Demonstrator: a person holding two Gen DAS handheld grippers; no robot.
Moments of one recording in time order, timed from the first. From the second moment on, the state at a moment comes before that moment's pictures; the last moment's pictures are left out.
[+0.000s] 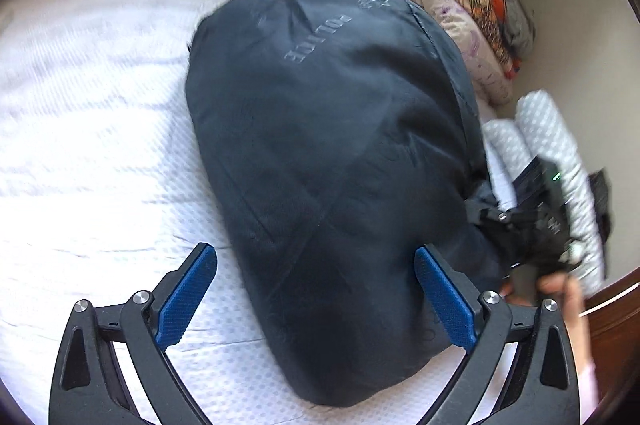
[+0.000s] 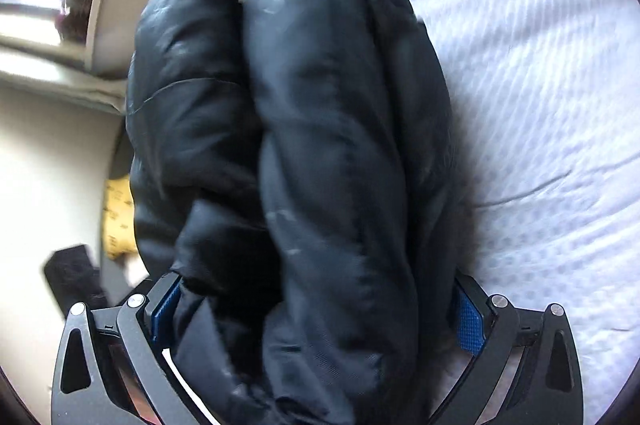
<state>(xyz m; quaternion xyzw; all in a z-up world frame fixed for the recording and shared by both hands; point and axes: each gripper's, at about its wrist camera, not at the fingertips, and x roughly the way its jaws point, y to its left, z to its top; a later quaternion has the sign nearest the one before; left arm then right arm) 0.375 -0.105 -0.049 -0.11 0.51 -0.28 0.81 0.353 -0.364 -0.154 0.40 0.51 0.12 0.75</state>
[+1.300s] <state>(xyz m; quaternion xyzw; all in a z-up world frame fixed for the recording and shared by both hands) 0.347 0.033 -0.042 -0.15 0.47 -0.21 0.85 0.319 -0.309 -0.154 0.42 0.49 0.19 0.74</state>
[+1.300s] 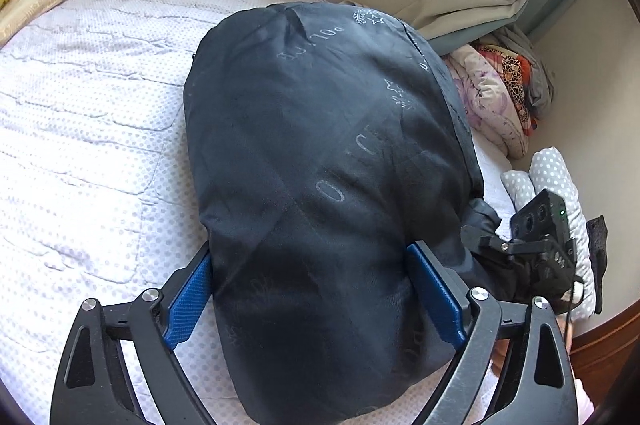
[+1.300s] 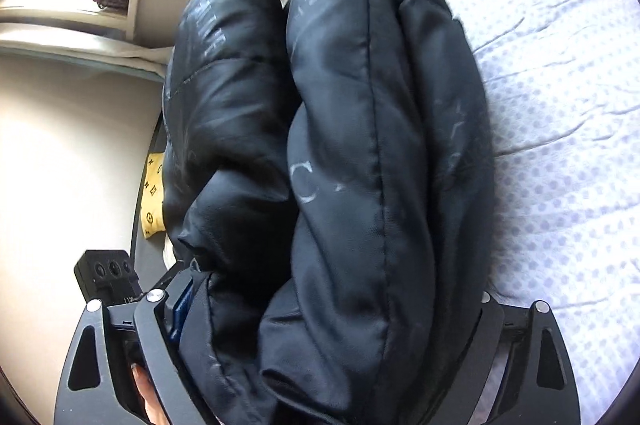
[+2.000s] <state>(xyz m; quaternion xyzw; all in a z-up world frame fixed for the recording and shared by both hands) 0.280 0.015 0.034 0.03 0.35 -0.10 0.93 0.239 -0.303 0.008 0.19 0.37 0.11 0.91</state>
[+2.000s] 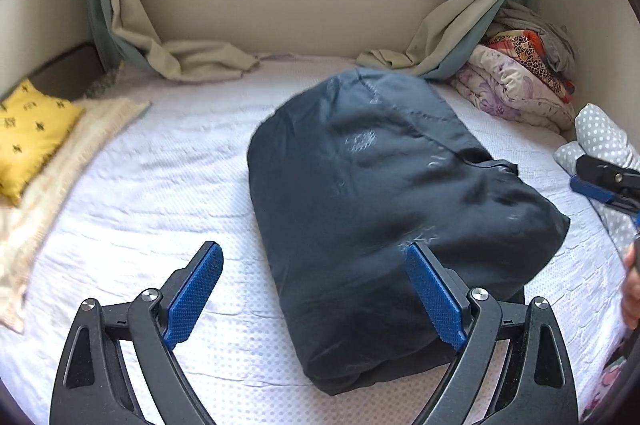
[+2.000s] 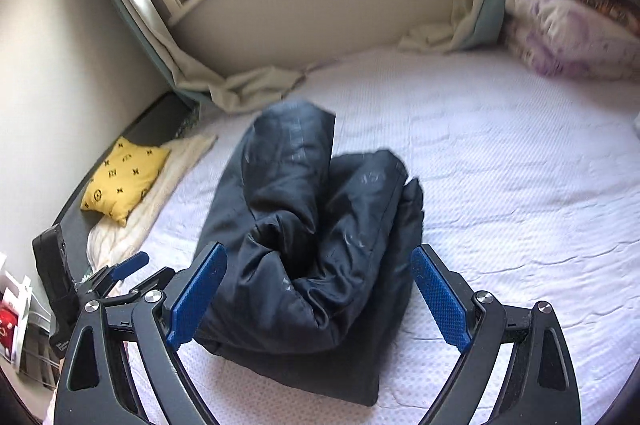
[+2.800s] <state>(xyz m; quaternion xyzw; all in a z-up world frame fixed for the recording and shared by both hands) 0.110 -0.011 0.036 0.07 0.33 -0.01 0.94 0.102 -0.232 -0.008 0.08 0.38 0.05 0.92</state>
